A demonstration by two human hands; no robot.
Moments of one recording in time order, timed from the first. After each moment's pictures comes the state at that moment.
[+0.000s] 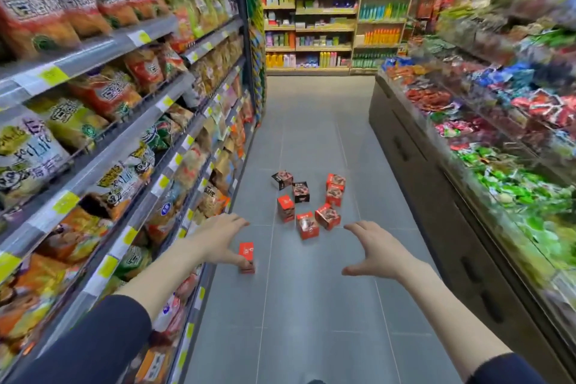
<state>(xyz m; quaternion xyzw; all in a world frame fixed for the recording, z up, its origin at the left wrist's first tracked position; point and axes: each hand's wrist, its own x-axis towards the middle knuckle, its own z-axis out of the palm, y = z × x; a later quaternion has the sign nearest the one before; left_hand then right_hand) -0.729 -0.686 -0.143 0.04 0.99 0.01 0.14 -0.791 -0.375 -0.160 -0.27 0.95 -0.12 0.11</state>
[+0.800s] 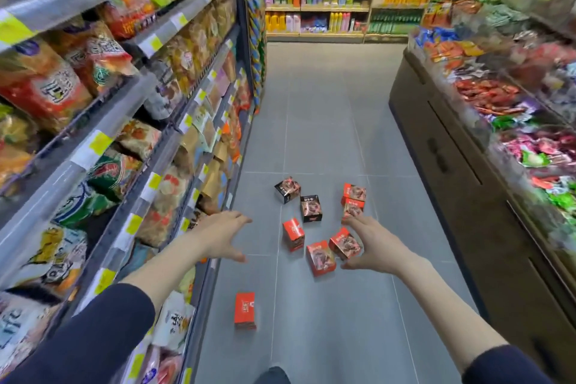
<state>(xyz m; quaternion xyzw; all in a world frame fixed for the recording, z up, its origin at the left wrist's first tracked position) -1.141 -0.868 -0.203 0.06 0.97 0.02 0.22 -1.200 -0.558 -0.209 -0.25 0.94 -0.13 0.18</state>
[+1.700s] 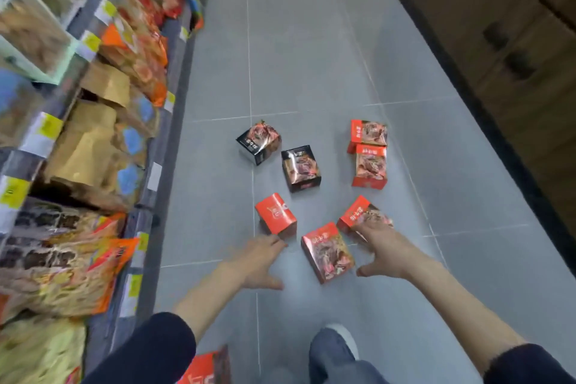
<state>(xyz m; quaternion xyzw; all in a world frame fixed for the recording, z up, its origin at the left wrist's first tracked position) -1.427 -0.839 -0.725 0.16 0.93 0.08 0.31 -1.474 -0.574 -0.710 -0.19 0.93 -0.10 0.28</state>
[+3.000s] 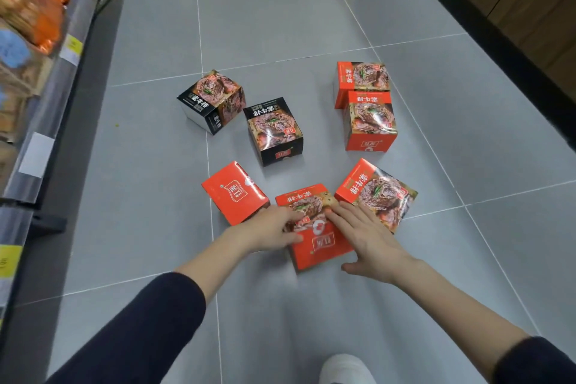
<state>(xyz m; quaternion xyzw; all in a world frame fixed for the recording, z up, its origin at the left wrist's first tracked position) -1.533 -0.783 -0.959 0.19 0.91 0.20 0.32 -1.499 -0.567 -0.958 -0.28 0.94 -0.07 0.18</state>
